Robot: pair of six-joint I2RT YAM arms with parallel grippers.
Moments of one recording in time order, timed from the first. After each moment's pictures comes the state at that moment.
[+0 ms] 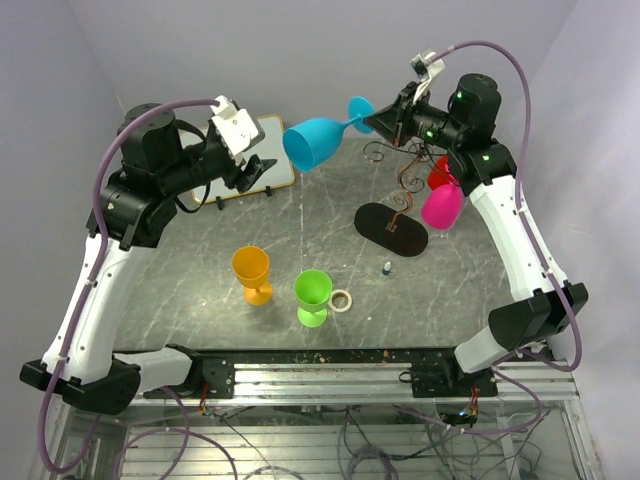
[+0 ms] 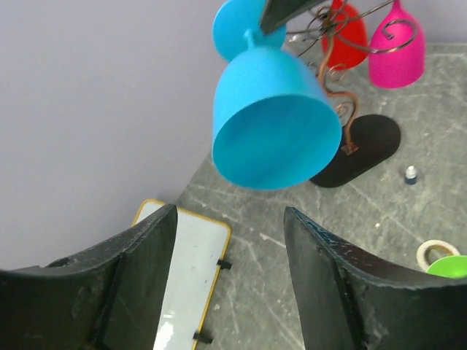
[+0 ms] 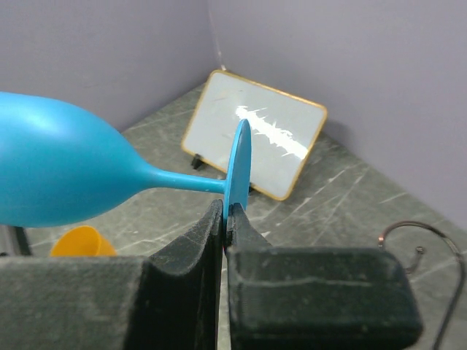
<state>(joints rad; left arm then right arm) -0.41 1.23 1.73 -0.63 0.52 0.51 0.29 1.56 1.78 -0.31 -0.65 0.10</state>
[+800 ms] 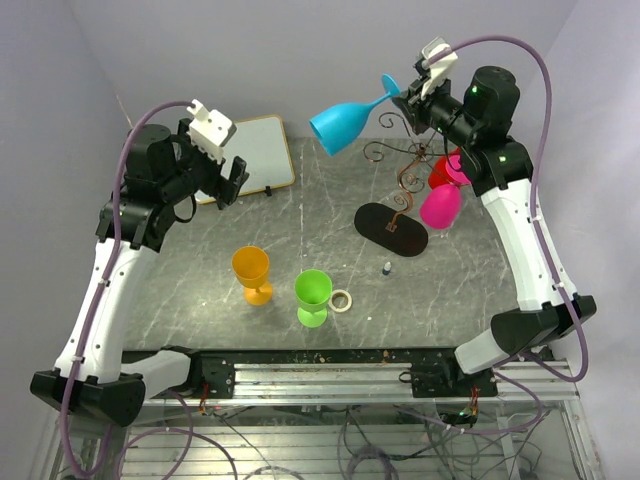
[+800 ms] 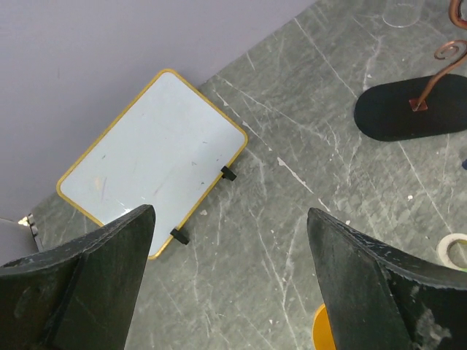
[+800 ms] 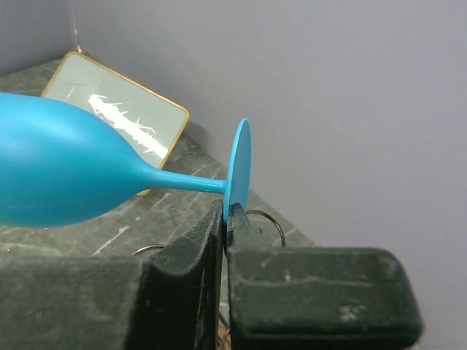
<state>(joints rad) -0.23 1.15 1.45 -0.58 0.32 0.34 0.30 1.53 1.88 -0.41 -0.36 -0.32</state>
